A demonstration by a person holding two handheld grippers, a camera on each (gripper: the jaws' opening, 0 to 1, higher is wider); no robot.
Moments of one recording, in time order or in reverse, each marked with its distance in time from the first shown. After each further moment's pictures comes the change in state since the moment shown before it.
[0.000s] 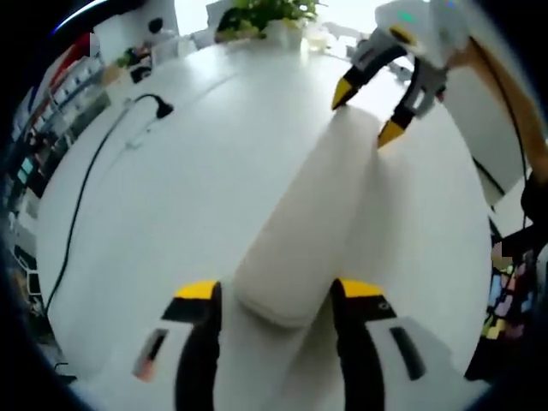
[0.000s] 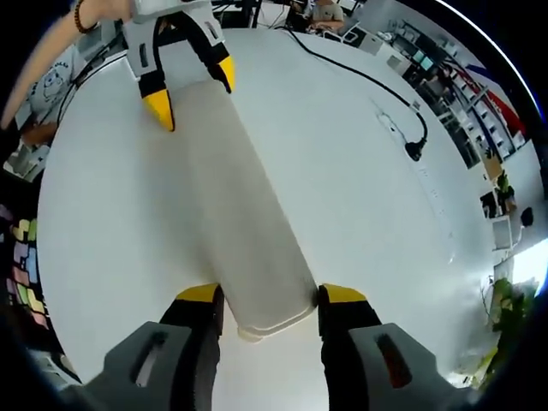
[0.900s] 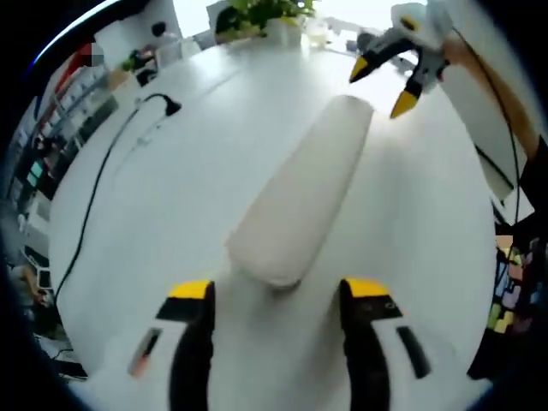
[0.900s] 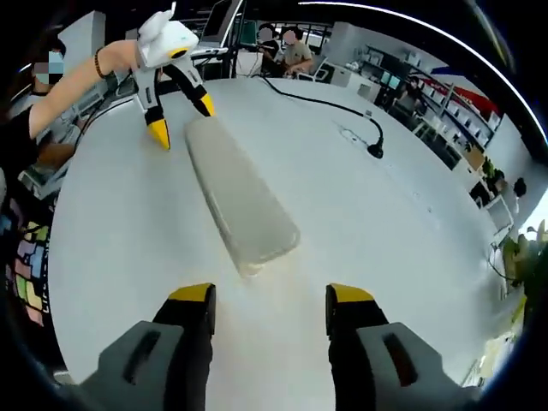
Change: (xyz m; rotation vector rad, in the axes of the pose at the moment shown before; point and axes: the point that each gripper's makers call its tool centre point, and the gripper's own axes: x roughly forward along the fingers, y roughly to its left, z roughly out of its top) left arm -0.018 -0.004 -0.024 -0.002 -0.048 0.081; right arm -0.030 0.013 -0.046 0.142 -0.330 -0.042
